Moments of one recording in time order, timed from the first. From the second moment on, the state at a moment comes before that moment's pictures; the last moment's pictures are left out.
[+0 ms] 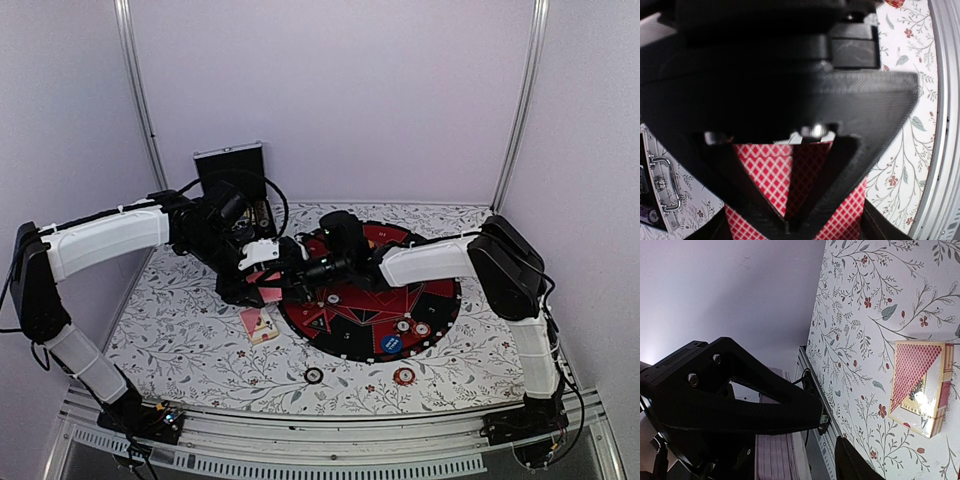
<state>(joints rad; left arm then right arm) -0.65 1.57 1.28 -0.88 0.28 0.75 0.90 2.22 1.54 0.34 -0.80 1.19</state>
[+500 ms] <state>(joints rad) -0.64 1.57 1.28 -0.87 0.29 0.71 0.89 2.20 1.50 0.36 -0.80 1.24</state>
